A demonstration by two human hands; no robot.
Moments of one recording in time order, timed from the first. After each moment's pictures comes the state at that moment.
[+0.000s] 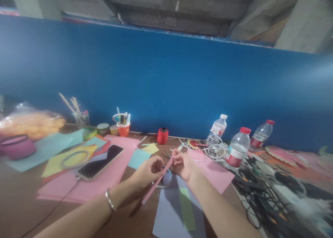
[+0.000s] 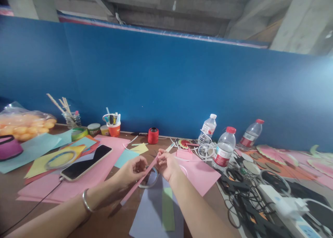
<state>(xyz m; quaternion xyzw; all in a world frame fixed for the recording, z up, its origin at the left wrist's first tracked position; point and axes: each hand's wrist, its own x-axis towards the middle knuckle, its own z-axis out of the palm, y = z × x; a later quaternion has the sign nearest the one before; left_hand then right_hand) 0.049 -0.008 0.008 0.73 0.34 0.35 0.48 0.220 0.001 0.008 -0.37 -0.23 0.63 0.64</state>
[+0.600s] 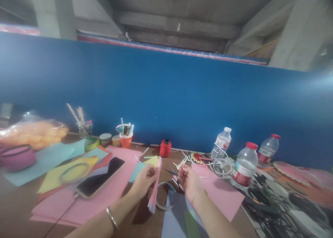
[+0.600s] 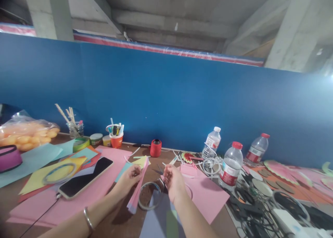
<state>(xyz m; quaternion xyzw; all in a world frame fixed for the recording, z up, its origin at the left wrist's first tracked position) 0.035 0.025 -0.015 0.61 0.40 0.47 0.50 0.224 0.007 -0.011 -0.41 -0.24 0.57 0.67</state>
